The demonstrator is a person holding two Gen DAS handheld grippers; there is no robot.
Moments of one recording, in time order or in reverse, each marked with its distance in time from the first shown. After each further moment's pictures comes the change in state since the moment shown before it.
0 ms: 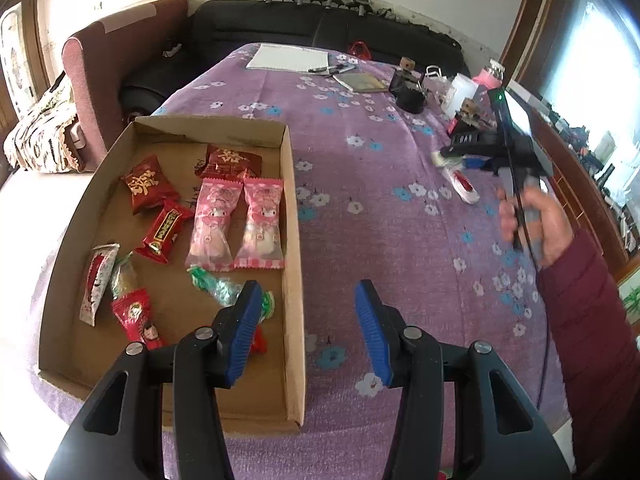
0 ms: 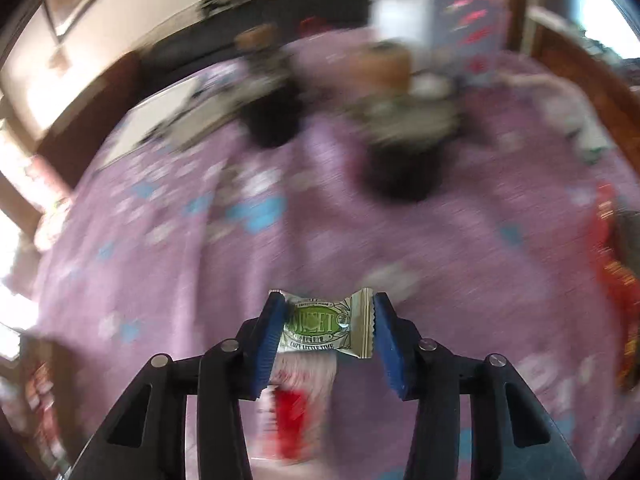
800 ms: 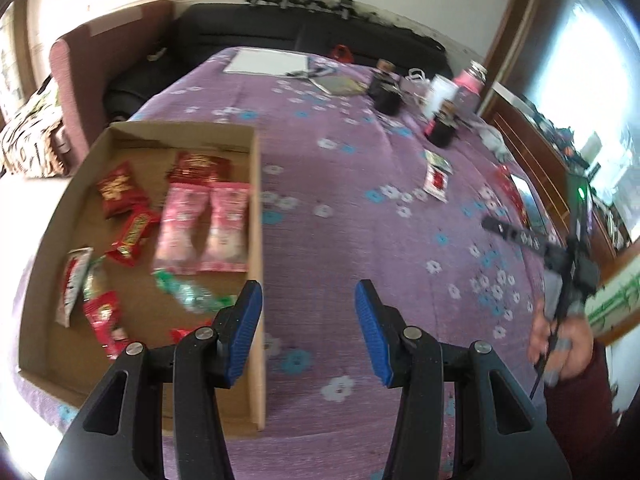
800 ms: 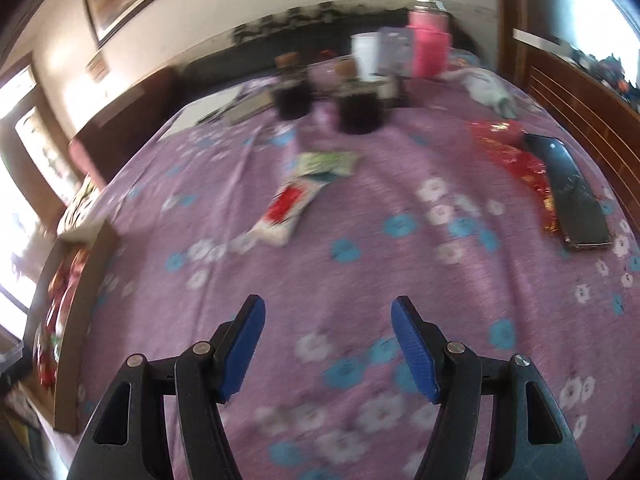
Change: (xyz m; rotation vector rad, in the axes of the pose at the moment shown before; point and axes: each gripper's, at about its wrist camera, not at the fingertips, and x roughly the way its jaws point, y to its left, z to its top) left arm 0.002 -0.025 -0.003 0.029 -0.008 -0.051; right arm -0.109 -0.047 -0.135 0.040 -0.173 -0.067
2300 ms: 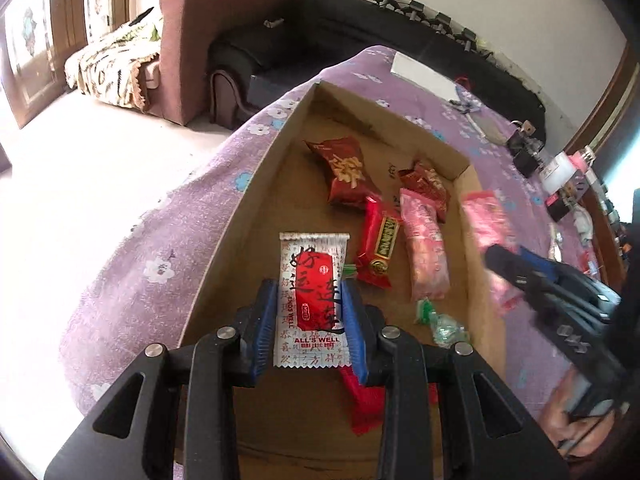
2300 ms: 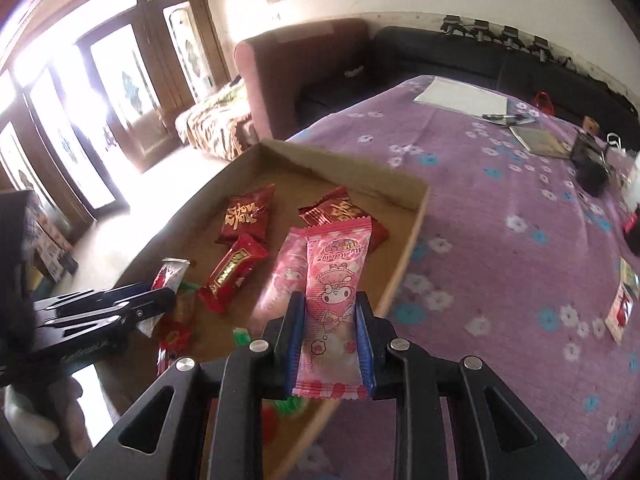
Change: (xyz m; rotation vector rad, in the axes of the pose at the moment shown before) left arm 0.007 0.184 -0.010 -0.327 -0.003 0.157; right arm 0.013 0.330 -0.047 -0.521 0.071 0.342
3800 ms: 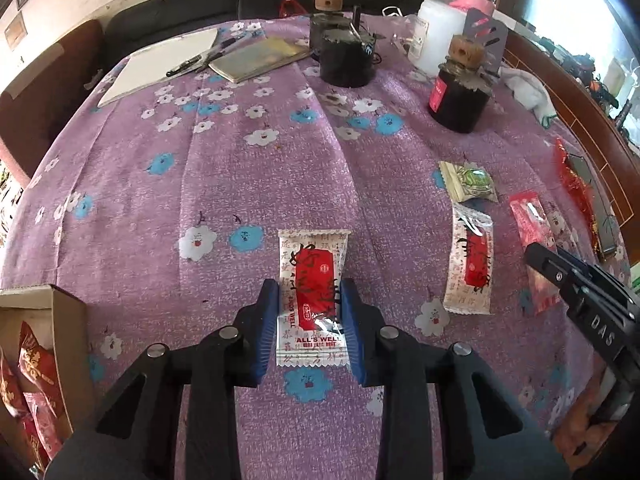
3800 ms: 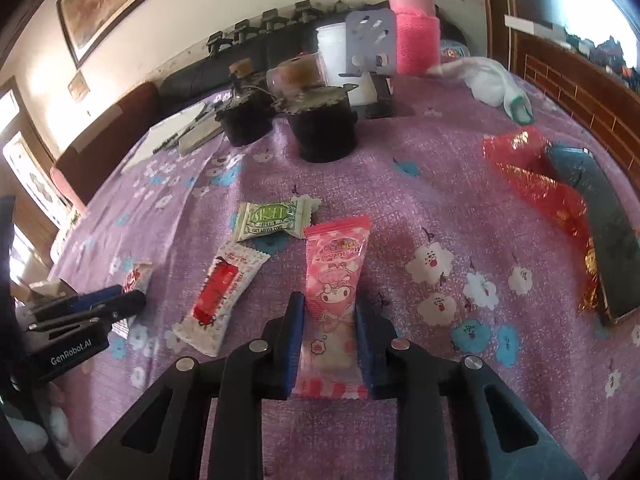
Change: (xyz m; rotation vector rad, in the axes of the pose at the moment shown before) left arm 0.140 -0.339 0.032 0.552 0.123 -0.071; right arm -0.074 -0.352 -0.092 0.590 -0.103 -0.319
